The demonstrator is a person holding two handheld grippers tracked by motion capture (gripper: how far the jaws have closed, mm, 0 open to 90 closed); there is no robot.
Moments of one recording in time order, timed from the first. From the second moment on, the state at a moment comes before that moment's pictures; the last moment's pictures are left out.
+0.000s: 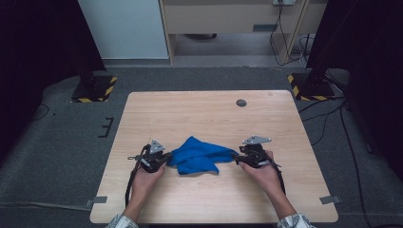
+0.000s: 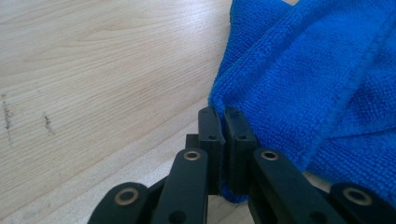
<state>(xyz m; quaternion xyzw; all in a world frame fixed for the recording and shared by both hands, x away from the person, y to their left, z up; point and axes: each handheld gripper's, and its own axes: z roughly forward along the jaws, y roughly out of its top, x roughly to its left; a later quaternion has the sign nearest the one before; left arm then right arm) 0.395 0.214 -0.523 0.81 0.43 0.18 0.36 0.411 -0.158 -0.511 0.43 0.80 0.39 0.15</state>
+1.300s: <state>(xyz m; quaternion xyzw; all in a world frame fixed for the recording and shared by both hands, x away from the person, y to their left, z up) 0.389 0.187 -0.528 0.83 0.40 0.14 0.37 0.415 -0.181 -0.502 0.44 0.79 0.40 0.15</state>
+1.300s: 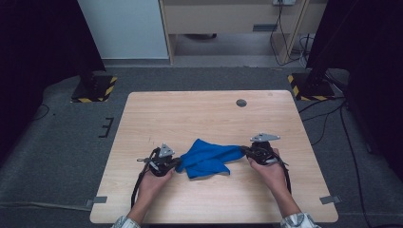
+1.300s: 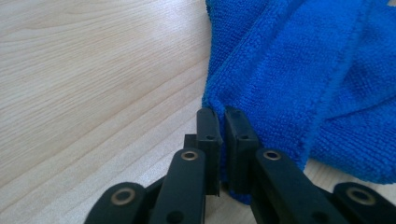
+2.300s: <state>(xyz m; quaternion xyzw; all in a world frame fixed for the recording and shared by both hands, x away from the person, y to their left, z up) 0.358 0.191 -0.515 0.81 0.39 0.18 0.40 0.414 -0.177 -0.503 0.43 0.79 0.41 0.14</state>
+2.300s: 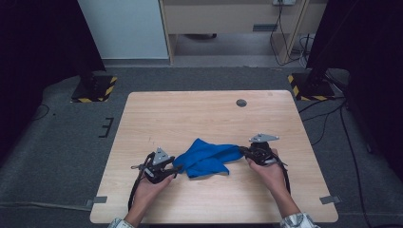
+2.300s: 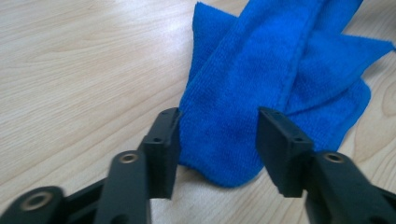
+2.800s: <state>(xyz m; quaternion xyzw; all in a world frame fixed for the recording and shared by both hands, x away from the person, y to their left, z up) 0.356 0.175 -0.527 0.84 0.37 0.17 0.36 0.414 -0.178 -0.502 0.43 0.79 0.41 0.14</state>
